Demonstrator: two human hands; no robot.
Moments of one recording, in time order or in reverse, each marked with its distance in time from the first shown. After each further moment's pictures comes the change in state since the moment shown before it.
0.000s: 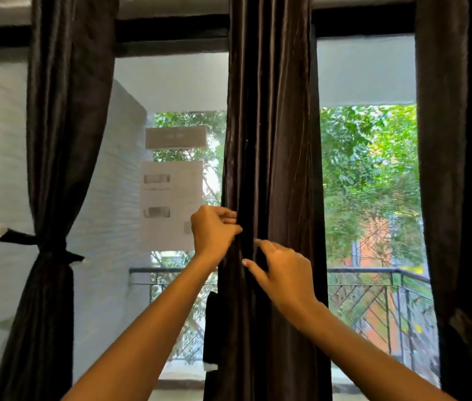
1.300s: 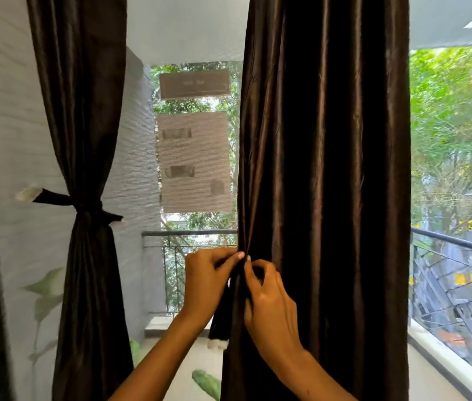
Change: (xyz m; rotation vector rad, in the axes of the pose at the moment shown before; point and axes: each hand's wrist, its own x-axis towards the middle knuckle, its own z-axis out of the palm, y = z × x) left_hand -0.075 -0.136 -0.071 -0.077 -0.156 0.063; right_hand -0.090 -0.106 0.110 0.091 -0.018 0.124
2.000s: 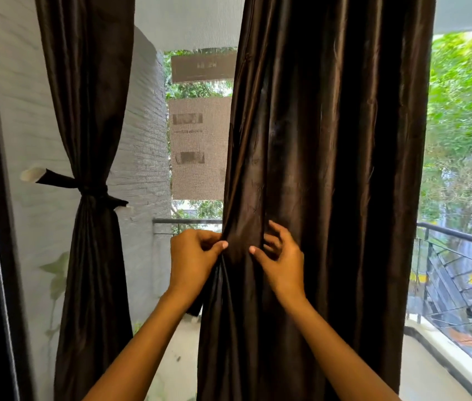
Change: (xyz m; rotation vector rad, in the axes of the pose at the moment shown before) left_hand 0.014 -0.015 -0.020 0.212 0.093 -0.066; right_hand 0.050 0.032 0.031 0.951 -0.062 0.518
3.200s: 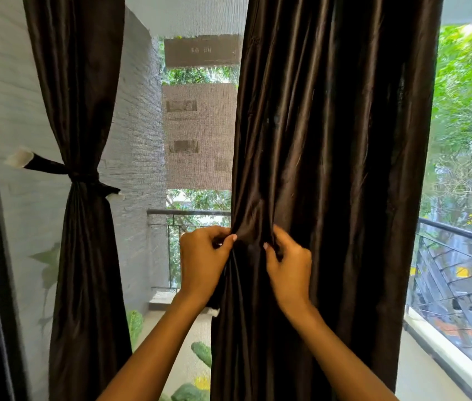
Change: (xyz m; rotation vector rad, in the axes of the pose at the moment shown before) left_hand -0.019 0.001 0.029 -0.047 0.072 0.080; right_hand -0.025 -0.003 -0.020 -0.395 0.159 -0.187
